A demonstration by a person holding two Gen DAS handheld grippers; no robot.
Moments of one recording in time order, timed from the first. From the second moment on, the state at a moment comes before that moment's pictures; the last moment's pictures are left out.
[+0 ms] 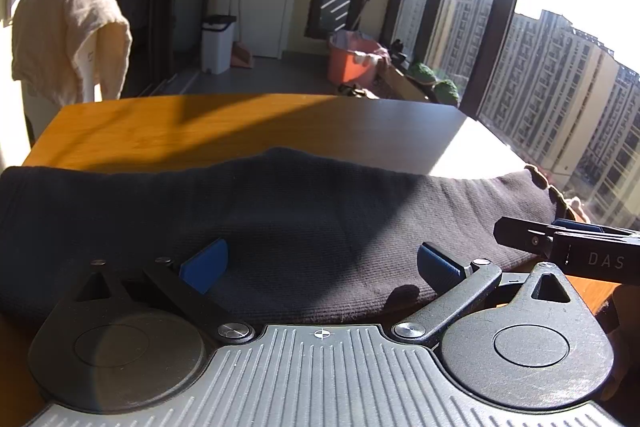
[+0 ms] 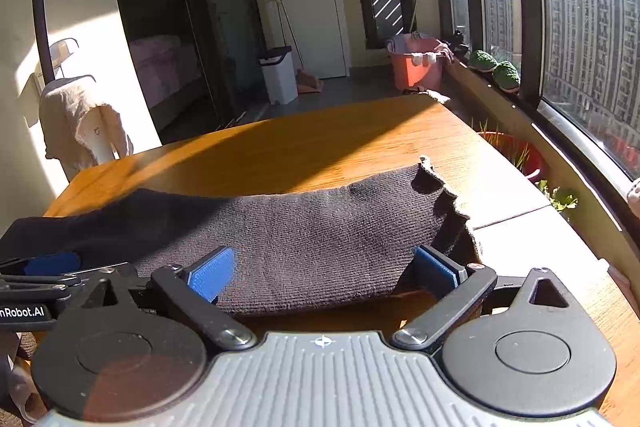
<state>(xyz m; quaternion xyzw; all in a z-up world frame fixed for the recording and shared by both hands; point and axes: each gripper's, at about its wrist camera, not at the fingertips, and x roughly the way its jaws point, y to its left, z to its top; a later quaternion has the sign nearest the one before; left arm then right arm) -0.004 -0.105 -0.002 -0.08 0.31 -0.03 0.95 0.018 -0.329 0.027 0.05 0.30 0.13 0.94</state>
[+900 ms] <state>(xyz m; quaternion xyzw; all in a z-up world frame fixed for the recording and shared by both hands) -0.004 -0.106 -0.003 -0.07 0.32 -0.03 0.95 0.019 -0.329 0.027 0.05 0.31 0.14 0.94</state>
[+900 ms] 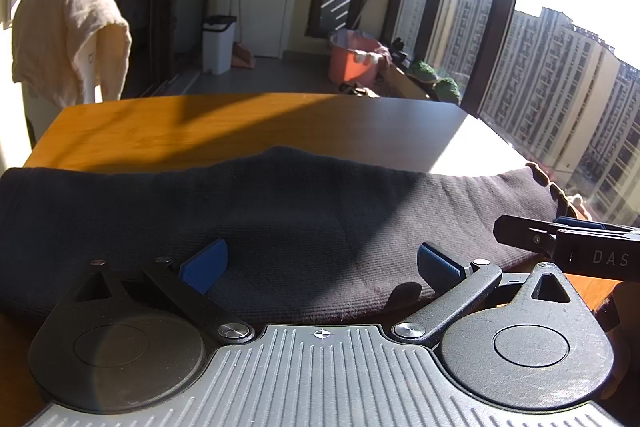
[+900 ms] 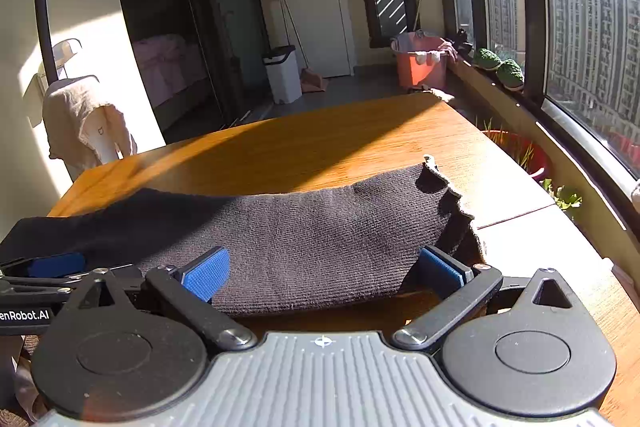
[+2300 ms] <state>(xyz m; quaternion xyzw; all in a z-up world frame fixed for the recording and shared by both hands) -0.005 -0.103 -0.003 -0.08 0.31 -0.04 0.95 0.021 -0.328 0.026 0.05 0.31 0.14 0.94</state>
